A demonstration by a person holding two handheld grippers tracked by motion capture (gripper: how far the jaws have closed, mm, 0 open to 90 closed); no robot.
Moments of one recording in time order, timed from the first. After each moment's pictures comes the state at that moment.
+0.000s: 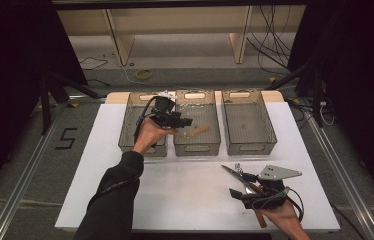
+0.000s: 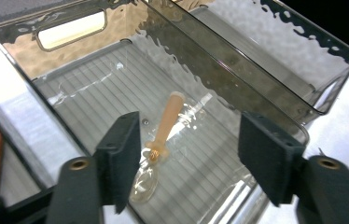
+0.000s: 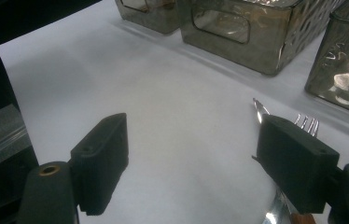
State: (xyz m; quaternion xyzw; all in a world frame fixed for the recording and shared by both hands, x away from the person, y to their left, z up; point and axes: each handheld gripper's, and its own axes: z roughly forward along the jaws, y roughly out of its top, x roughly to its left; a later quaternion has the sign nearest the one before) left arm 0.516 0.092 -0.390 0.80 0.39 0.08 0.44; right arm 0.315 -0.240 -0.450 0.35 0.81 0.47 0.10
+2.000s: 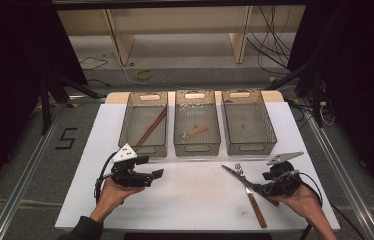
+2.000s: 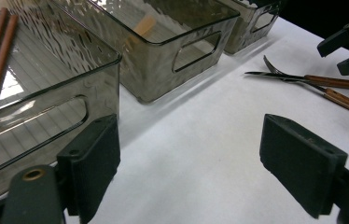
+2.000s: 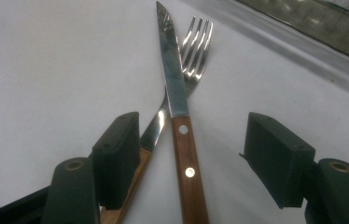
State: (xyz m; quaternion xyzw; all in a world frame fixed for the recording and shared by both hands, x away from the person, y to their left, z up) left arm 0.363 0.180 -0.452 0.77 0.37 0.11 0.51; right arm 0.353 -0.280 -0.443 0.42 0.86 0.28 0.08
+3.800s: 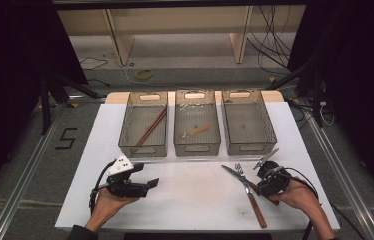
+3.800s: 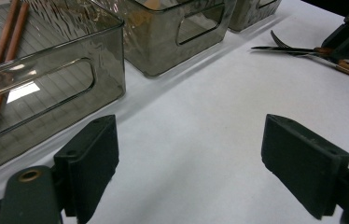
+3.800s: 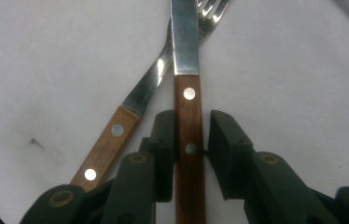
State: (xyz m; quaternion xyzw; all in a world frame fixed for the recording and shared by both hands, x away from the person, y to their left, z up) left arm 0.343 0.188 -0.467 0.78 0.36 0.13 0.48; right arm 0.371 -0.258 -0.456 0.37 0.92 0.13 0.04
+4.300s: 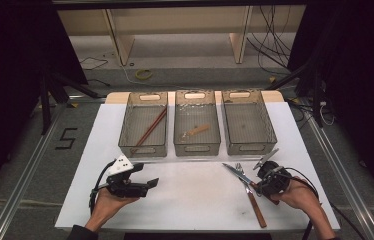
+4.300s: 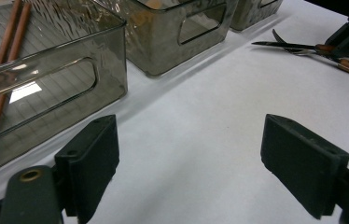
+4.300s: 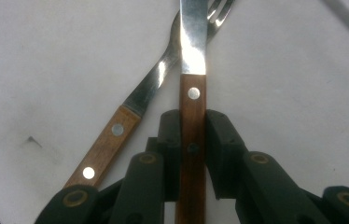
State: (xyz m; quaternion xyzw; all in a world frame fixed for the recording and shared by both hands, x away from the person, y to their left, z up) left arm 0.343 0.190 -0.467 0.78 0.37 0.14 0.49; right arm 0.370 -0.260 -0.454 0.36 0.92 0.14 0.05
